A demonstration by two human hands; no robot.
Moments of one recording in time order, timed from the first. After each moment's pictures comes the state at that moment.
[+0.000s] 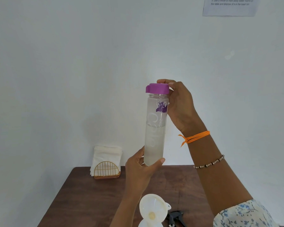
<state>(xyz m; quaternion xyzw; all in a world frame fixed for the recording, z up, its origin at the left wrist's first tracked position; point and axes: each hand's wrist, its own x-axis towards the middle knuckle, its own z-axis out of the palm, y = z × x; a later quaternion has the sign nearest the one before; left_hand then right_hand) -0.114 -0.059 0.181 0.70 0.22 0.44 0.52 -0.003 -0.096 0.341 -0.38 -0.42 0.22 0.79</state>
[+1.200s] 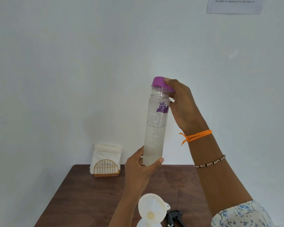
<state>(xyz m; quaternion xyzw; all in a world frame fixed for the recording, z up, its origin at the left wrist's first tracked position) -0.110 -0.054 0.171 0.68 0.24 0.44 0.54 -0.001 -0.096 0.343 -0.45 -0.42 0.18 0.77</state>
